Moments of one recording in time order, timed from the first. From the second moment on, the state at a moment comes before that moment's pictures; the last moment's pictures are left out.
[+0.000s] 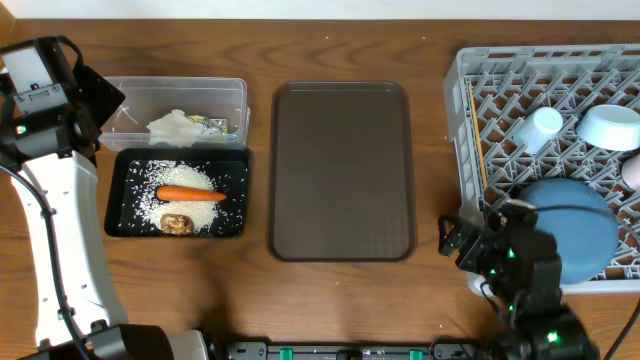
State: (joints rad) left arm 0.33 1.50 1.53 -0.89 -0.25 -0.53; right arm 0.18 0.47 0.34 -0.49 -0.10 0.59
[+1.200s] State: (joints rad) left arm 0.33 1.50 1.53 -0.89 -0.25 -0.53; right arm -0.05 0.01 0.06 -0.17 -0.26 0.01
